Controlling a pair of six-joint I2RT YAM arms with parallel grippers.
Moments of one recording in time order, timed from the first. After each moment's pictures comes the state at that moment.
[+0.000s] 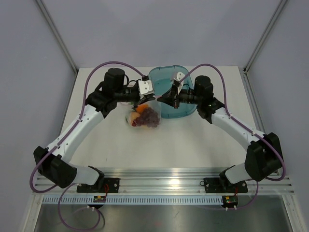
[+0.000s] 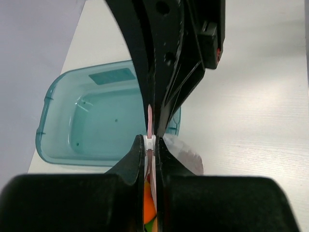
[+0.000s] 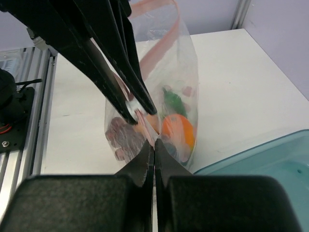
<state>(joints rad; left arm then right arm) -0.52 1.37 1.39 -0.46 0.71 0.63 0.49 1.45 1.10 0.24 -0.85 -0.12</state>
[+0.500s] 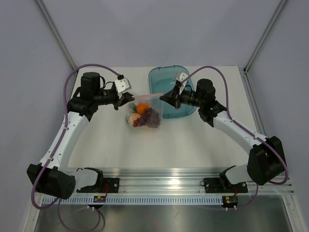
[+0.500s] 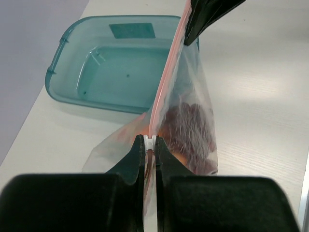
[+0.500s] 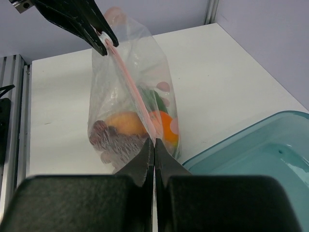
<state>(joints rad) -0.25 1.25 1.28 -0.55 0.81 0.63 0.49 1.40 1.03 0.29 -0.72 -0.09</state>
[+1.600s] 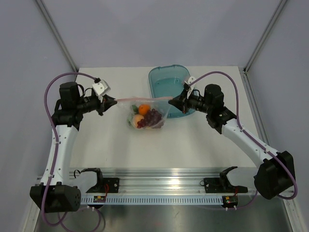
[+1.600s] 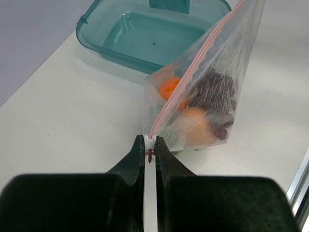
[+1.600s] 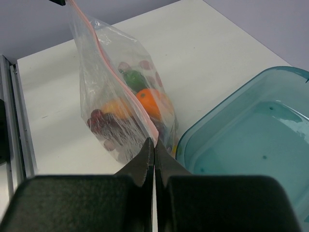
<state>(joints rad) 0.05 1.06 1.12 -0.59 0.89 0.55 0.45 1.24 0.94 0.14 -0.62 -0.06</state>
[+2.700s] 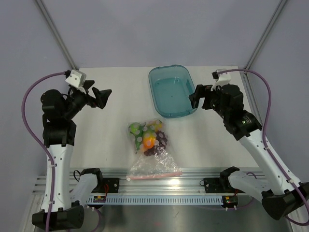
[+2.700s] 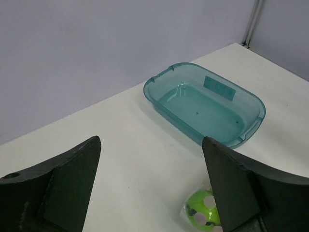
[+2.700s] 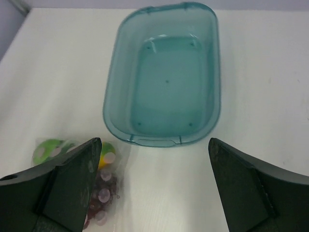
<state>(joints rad) 0.09 0.84 1.10 -0.25 0.65 0.05 0.42 0.99 1.09 -0.36 0.00 0.21</state>
